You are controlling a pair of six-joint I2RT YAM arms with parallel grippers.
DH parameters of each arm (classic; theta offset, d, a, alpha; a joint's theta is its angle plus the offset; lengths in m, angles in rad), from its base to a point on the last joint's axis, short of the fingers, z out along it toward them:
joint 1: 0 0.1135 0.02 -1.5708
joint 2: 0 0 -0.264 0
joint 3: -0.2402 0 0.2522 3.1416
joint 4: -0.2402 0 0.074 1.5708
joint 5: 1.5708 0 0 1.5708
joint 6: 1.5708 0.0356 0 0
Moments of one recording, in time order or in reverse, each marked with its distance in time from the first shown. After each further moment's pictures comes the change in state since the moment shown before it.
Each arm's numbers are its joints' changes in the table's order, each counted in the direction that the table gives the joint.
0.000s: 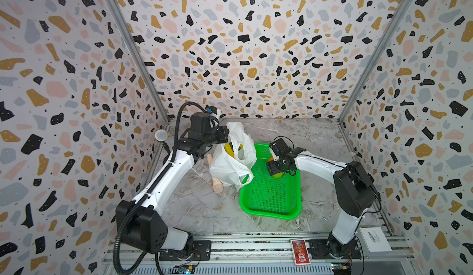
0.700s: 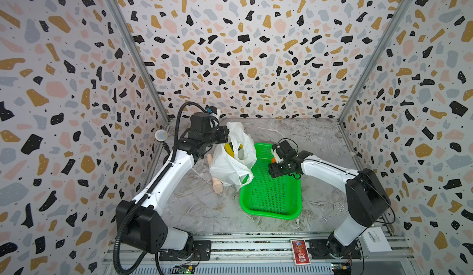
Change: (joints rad) left arm 0.000 0.000 0.000 0.000 0.000 0.000; right arm 0.009 -0.175 0.072 0.002 -0.046 0.038
